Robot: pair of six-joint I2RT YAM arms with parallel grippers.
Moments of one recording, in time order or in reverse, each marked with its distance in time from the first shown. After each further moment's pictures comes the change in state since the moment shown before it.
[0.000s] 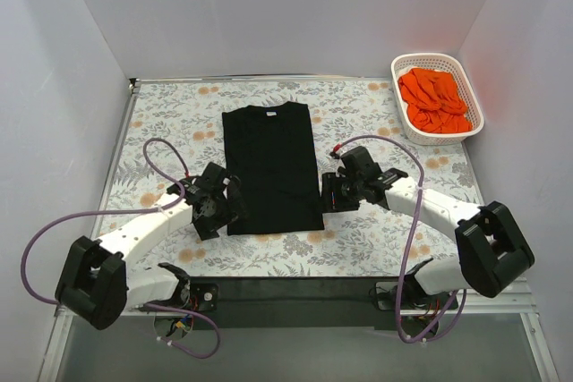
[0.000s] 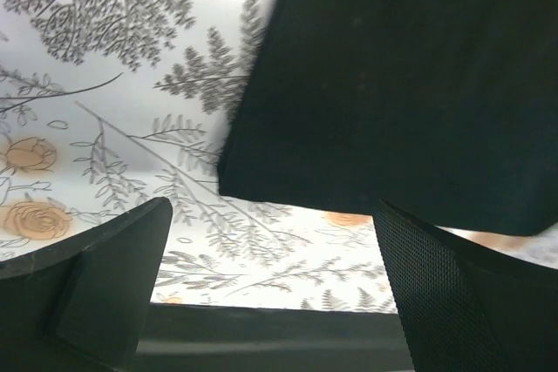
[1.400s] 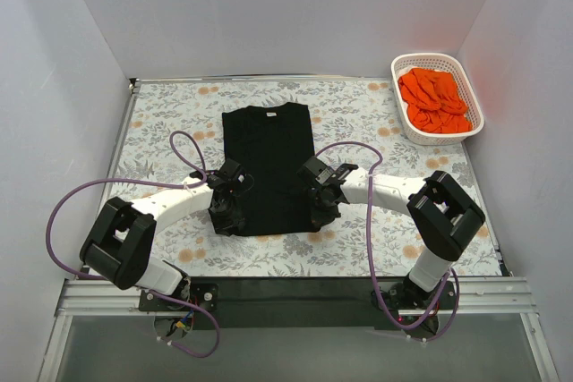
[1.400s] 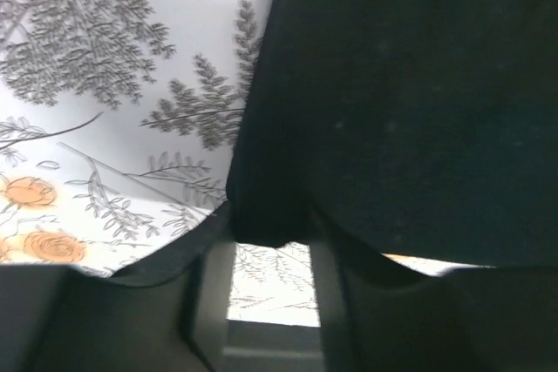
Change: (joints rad) left arm -0.052 0.285 0.069 -0.021 -0.022 0.104; right arm 0.247 0.325 0.235 -0.261 0.278 0.197
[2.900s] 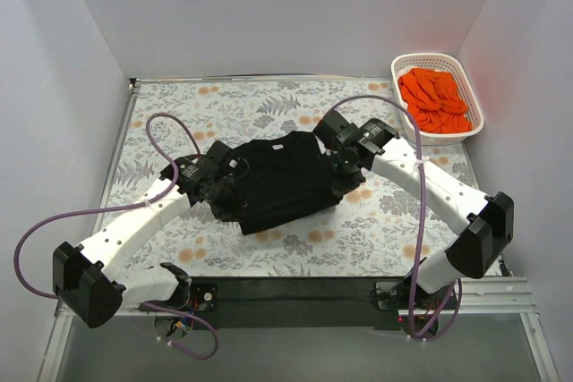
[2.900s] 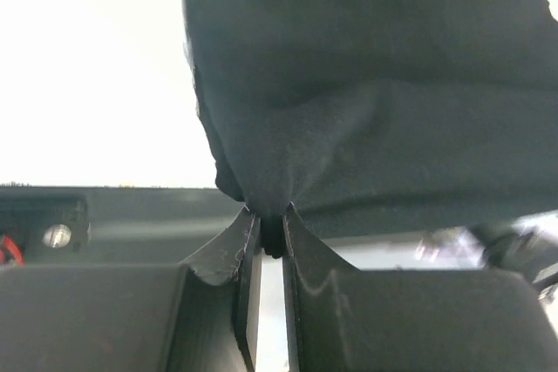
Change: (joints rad) left arm -0.089 -0.267 0.284 -0.342 0.170 -0.082; right arm -0.059 -0.190 0.422 -0.613 0.050 -0.231
